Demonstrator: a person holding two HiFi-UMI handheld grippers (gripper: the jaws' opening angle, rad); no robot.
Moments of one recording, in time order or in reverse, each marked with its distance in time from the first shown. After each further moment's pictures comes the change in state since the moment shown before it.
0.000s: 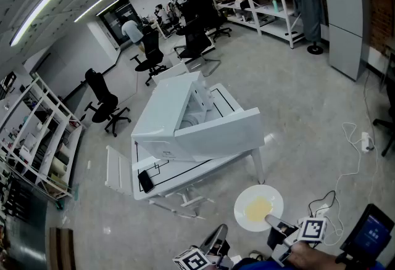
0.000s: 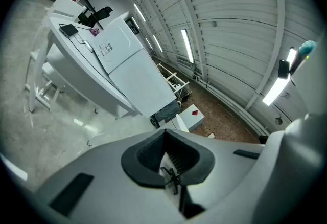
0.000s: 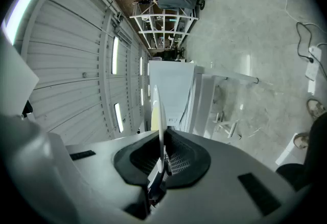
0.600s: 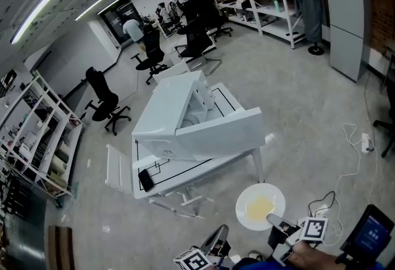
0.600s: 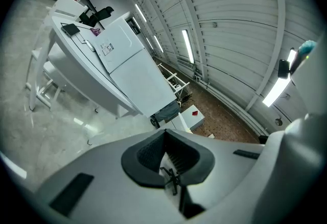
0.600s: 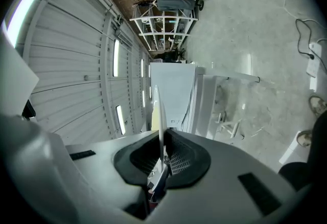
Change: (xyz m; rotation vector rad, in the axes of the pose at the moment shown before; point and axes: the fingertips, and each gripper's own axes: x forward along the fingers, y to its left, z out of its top) left arm 0.001 -0.012 0.005 -0.024 -0.021 0.000; right arm 0.000 0.004 0.003 0.008 -0.019 0.026
